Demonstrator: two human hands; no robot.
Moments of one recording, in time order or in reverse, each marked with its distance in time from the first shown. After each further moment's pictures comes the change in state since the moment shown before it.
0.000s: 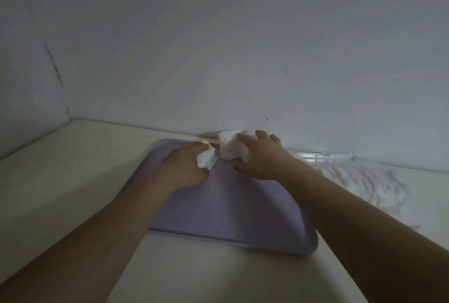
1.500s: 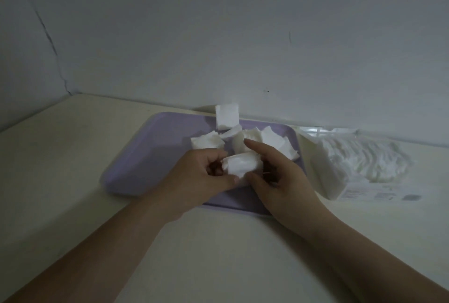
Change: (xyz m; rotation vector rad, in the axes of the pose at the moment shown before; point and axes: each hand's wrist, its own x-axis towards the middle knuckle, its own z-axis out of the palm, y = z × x) left_hand -0.089 0.037 0.047 -0.840 0.056 0.148; right_hand -0.120 0.018 0.061 0.841 0.337 -0.264
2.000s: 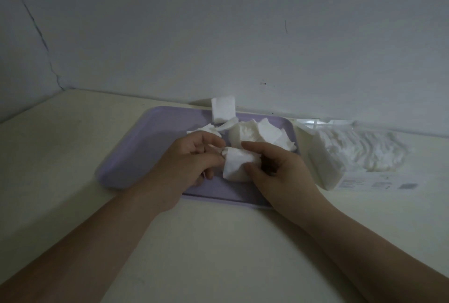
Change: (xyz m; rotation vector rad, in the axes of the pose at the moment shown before) left_hand 0.004 0.005 -0.006 -0.251 0.086 -0.144; right_hand -0.001 -0.003 -0.001 -0.070 0.021 0.060
